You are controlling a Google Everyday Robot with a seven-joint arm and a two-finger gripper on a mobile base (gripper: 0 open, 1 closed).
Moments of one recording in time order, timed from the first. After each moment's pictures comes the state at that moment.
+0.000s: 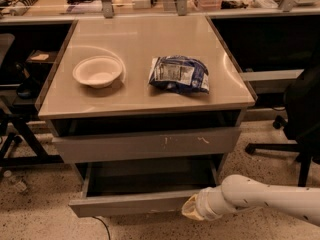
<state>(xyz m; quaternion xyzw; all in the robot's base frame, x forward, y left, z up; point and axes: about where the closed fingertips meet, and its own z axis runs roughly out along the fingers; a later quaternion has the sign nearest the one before) 0.424 -0.104 0.411 -0.58 0.76 0.19 0.22</state>
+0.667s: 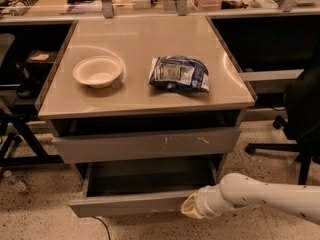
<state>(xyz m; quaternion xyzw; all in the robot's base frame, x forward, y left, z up) 0.430 -0.100 0.410 -0.58 0.76 0.19 0.23</state>
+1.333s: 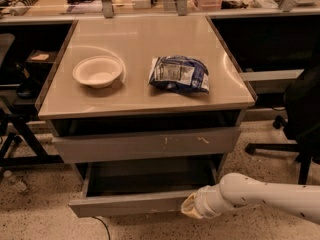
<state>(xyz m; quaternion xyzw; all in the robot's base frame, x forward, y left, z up) 0.430 -0.100 0.410 -0.58 0.76 0.19 0.23</state>
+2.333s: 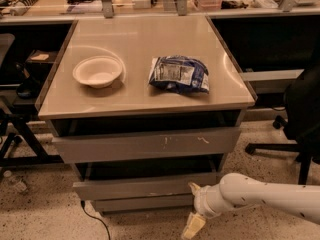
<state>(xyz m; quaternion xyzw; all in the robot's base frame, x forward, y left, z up) 0.430 -0.100 0.410 -0.58 0.76 0.19 0.23</state>
